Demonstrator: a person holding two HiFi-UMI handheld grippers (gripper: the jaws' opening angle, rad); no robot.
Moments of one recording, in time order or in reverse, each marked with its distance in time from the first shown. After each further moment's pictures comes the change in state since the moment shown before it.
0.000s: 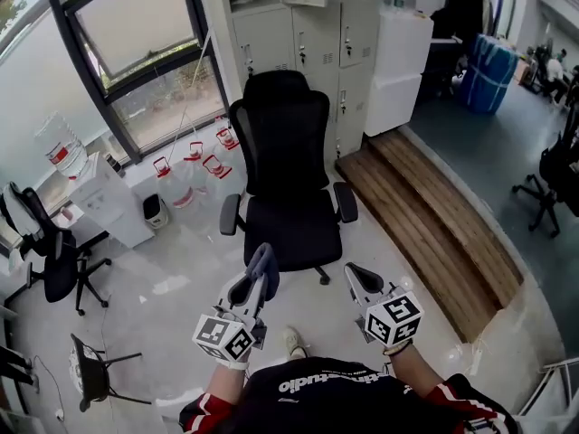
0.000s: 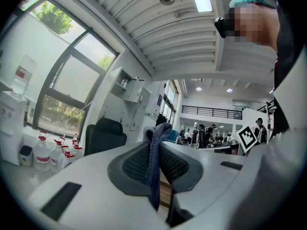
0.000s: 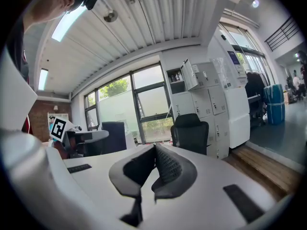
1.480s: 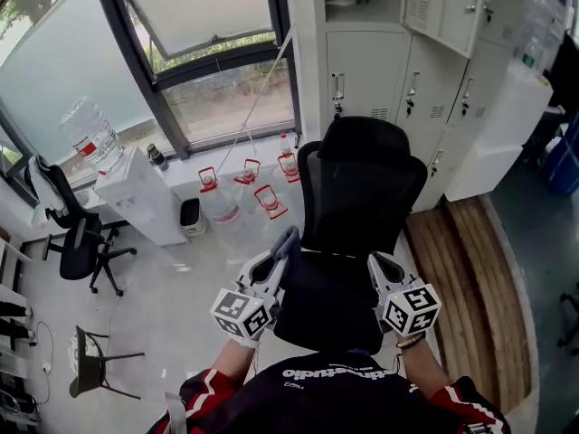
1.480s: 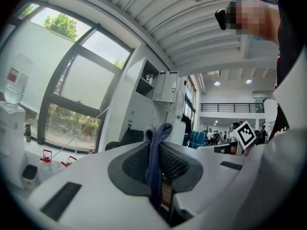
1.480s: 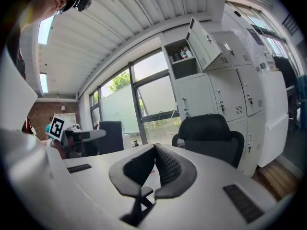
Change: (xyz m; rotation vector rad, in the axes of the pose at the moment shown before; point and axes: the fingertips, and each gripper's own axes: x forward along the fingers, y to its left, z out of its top) left arm 0.320 0.368 0.105 0.030 -0.028 0.203; right arm 0.485 -0.188 0.136 -0.034 0.058 0.187
